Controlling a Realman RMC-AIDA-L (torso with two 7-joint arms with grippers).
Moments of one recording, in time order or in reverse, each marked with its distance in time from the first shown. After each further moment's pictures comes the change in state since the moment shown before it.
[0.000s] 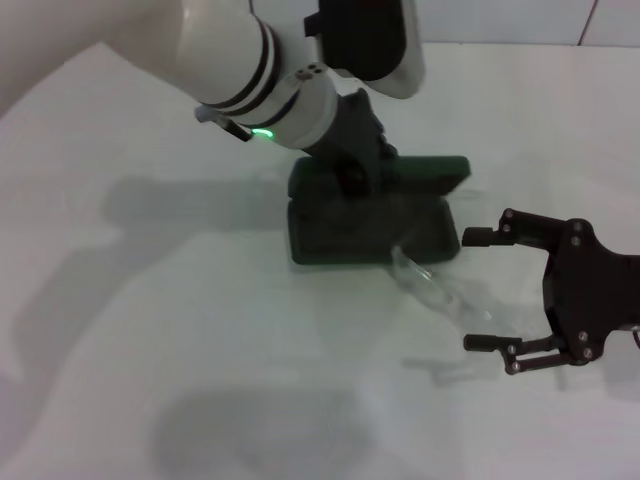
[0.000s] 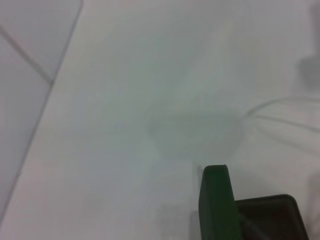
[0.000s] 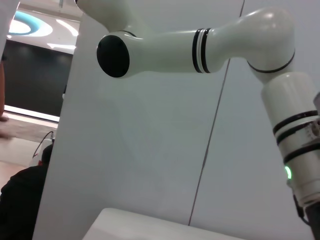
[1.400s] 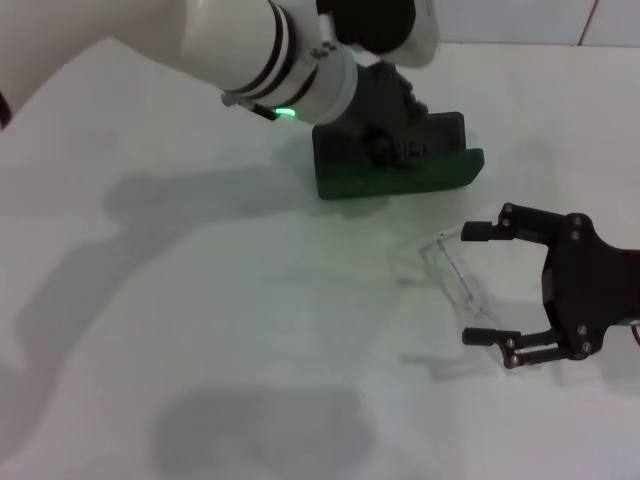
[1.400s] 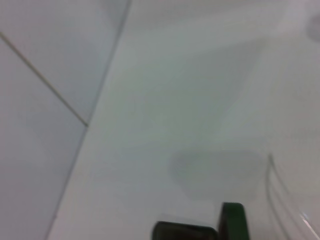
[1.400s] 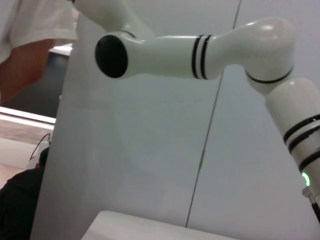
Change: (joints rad) left arm -0.027 -0.003 -0.022 -0.100 -0.110 -0.163 0.088; right arm 0.005 0.002 0.020 0.000 -0.012 0.000 0.021
